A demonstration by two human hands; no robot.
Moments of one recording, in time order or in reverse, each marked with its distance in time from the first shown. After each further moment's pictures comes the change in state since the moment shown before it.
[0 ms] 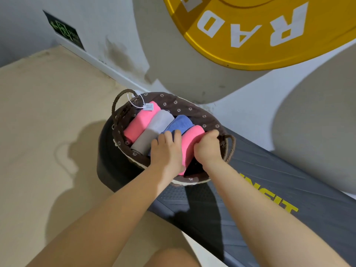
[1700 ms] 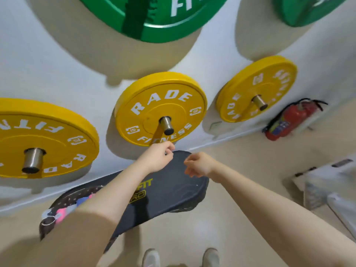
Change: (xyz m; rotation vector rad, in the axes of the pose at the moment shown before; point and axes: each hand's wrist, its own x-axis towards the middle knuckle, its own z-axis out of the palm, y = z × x) left_hand -0.236 0.319 -0.477 -0.367 -0.476 0.920; right_hand -0.409 -0.001 -0.532 0.339 0.042 0.408
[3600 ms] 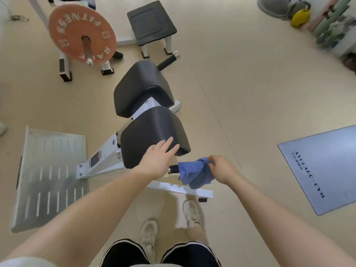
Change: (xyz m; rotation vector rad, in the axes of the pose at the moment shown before) left_hand -0.134 0.936 0.980 0.923 -0.814 1.546; right_hand -0.665 1.048 -0.360 0.612 0.840 1.078
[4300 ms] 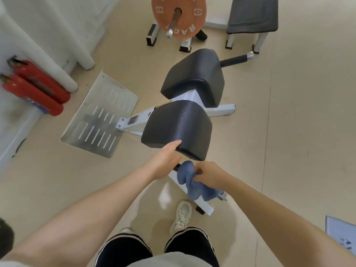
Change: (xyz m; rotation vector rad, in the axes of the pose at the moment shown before) left_hand 0.014 0.061 0.002 -0.876 0.166 -0.644; right_hand 0.071 -0.016 -0.046 -0.322 -0.559 -0.545
